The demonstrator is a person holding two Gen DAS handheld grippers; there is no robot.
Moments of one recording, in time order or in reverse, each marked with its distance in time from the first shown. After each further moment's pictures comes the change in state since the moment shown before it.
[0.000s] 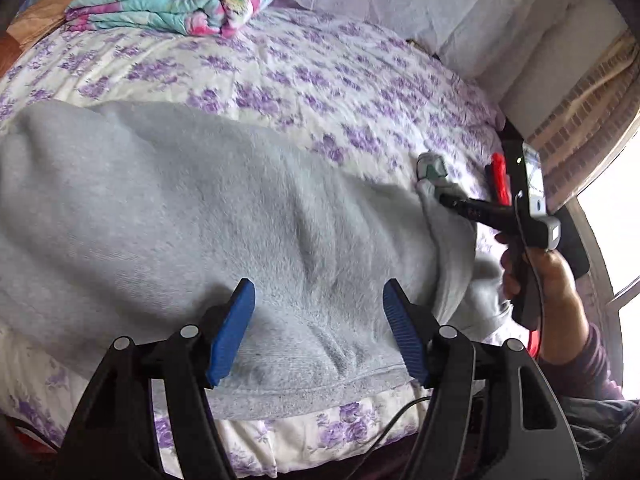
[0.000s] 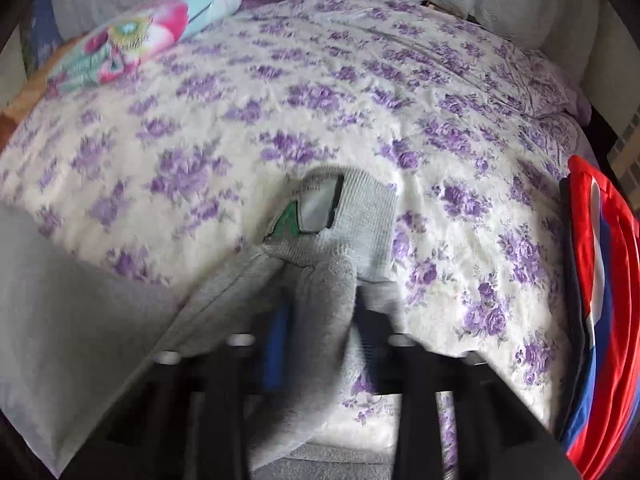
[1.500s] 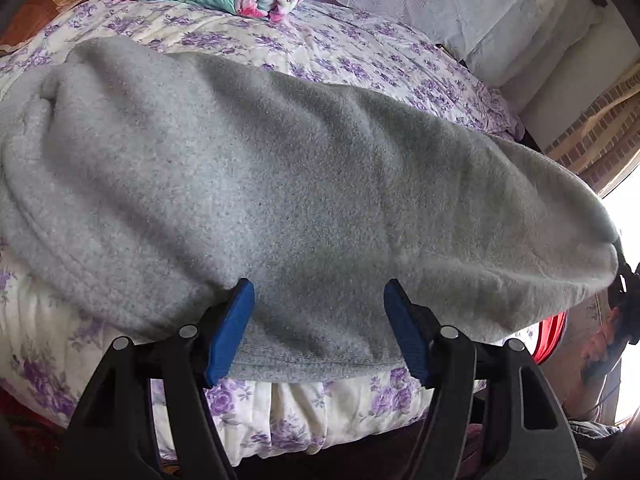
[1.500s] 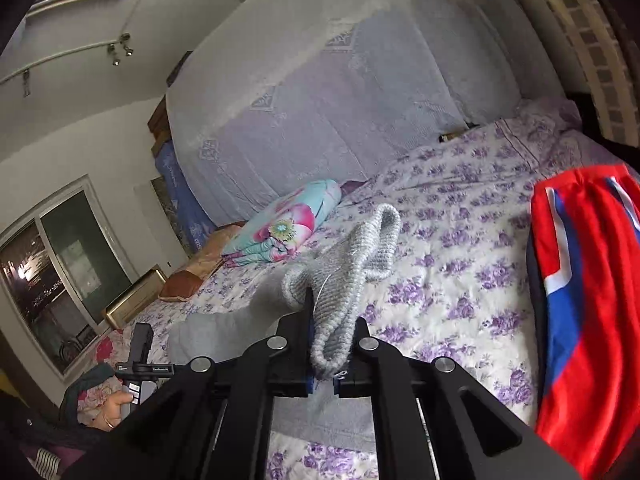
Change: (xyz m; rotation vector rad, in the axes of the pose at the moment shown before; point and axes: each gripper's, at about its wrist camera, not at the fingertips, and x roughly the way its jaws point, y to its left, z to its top) left arm -0.022 0.046 -0.030 -0.095 -0.019 0.024; right arm -0.194 -0.162 -0.147 0.259 -0.579 0.639
